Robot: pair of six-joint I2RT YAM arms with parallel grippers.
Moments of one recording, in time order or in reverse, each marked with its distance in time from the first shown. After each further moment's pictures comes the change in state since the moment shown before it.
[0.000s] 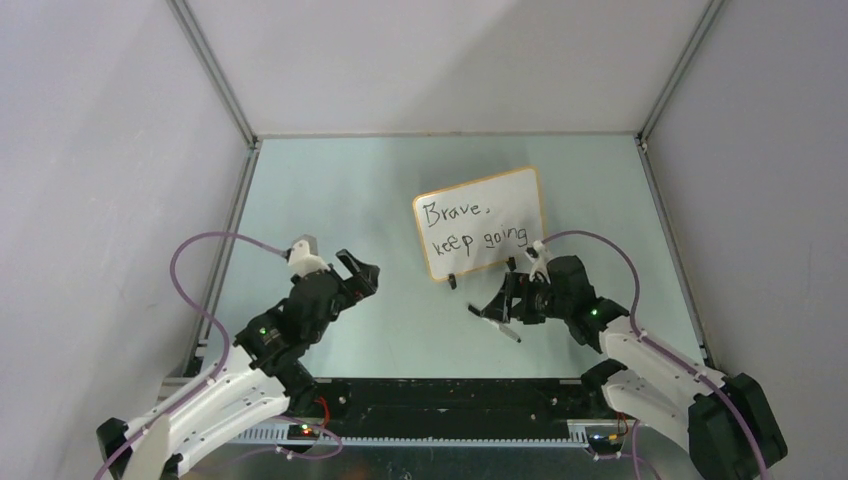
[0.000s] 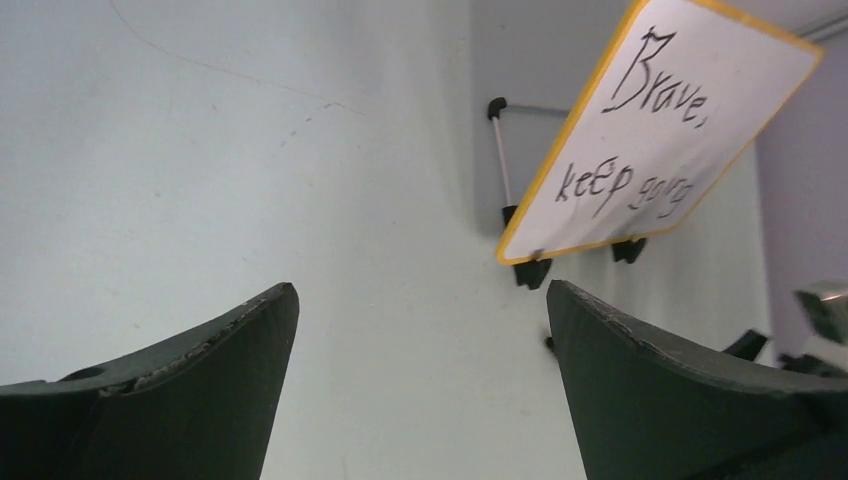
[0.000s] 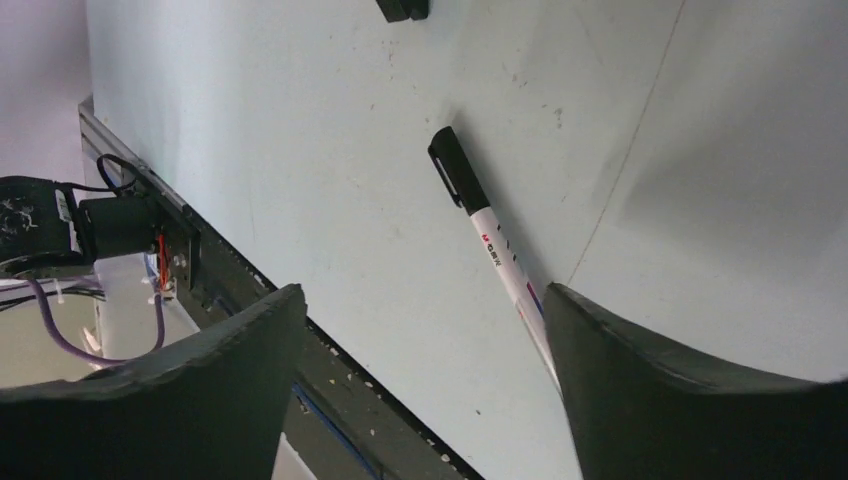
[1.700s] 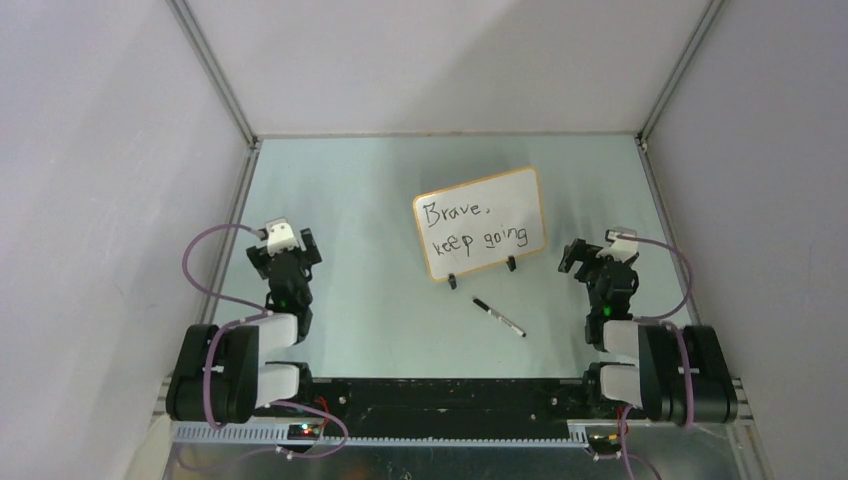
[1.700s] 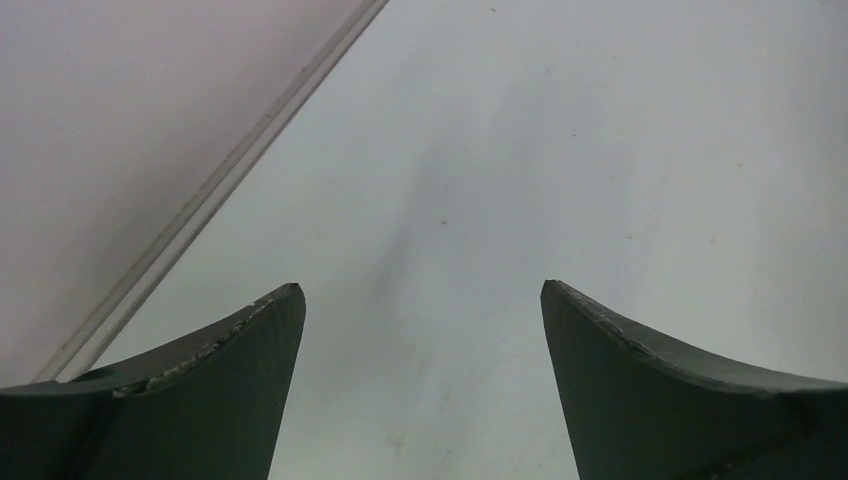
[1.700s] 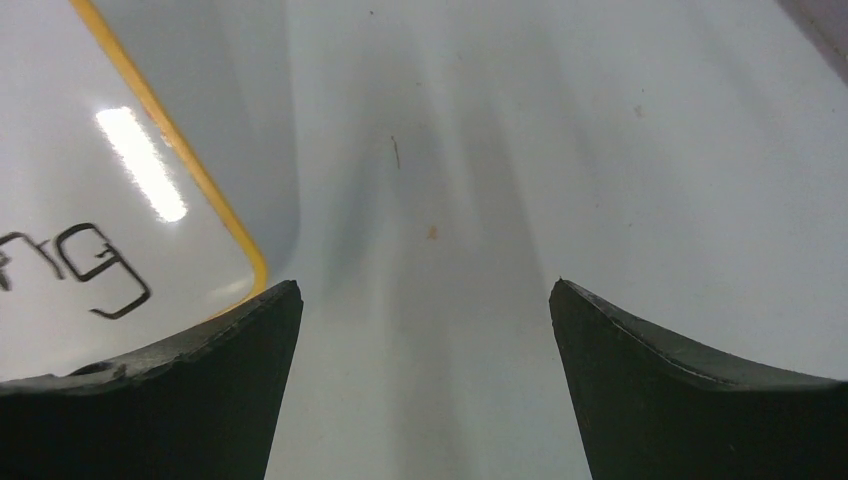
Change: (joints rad) left arm 0.734 0.646 -0.342 1.364 0.045 0.937; right arm -0.541 0.248 -0.251 0.986 0.512 -0.432
